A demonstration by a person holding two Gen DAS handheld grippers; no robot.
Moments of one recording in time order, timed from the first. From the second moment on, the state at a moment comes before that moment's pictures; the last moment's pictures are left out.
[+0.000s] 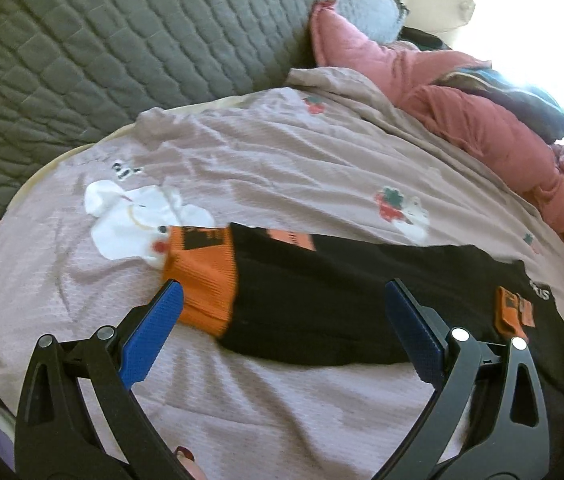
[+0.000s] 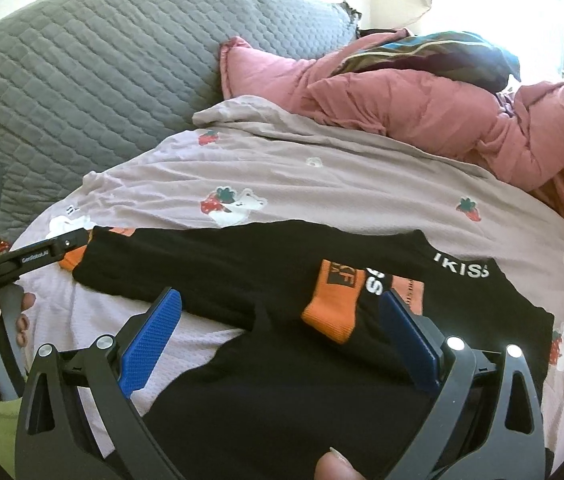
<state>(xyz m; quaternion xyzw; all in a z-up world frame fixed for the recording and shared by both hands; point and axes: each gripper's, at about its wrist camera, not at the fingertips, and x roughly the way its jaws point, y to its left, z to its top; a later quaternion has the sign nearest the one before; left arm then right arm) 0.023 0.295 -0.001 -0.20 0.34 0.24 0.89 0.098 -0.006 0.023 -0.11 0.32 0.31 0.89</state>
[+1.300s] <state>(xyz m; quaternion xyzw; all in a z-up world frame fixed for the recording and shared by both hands) 0.018 0.296 0.002 -0.23 0.28 0.20 0.91 0.107 -0.049 -0.004 -0.05 0.36 0.30 0.88</state>
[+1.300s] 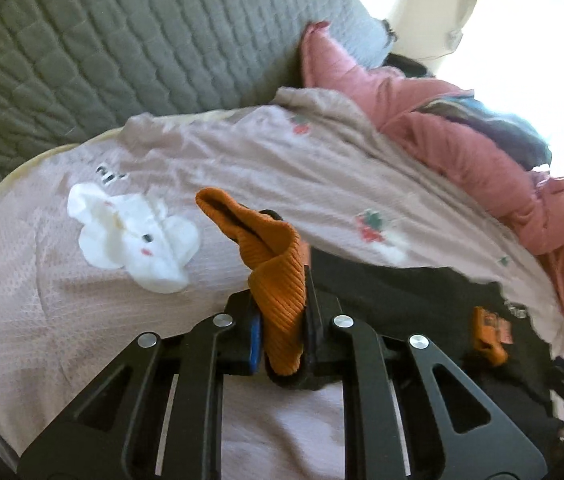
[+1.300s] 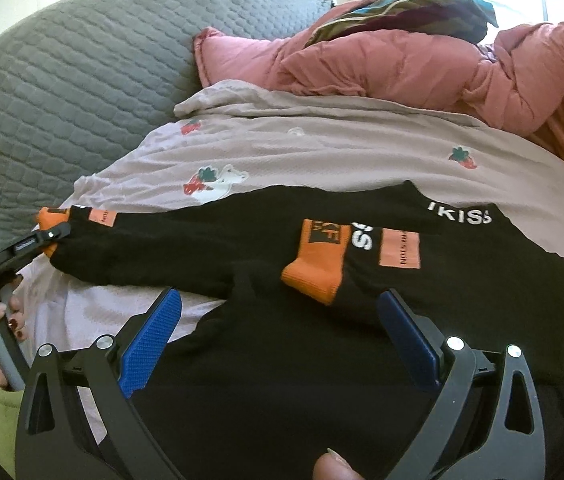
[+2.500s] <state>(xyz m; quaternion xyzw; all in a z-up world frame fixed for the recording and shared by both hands) 0.133 0.056 0.011 -0.16 0.35 -0.05 0.92 0.132 -0.241 -0.010 0.09 0.37 0.17 0.91</state>
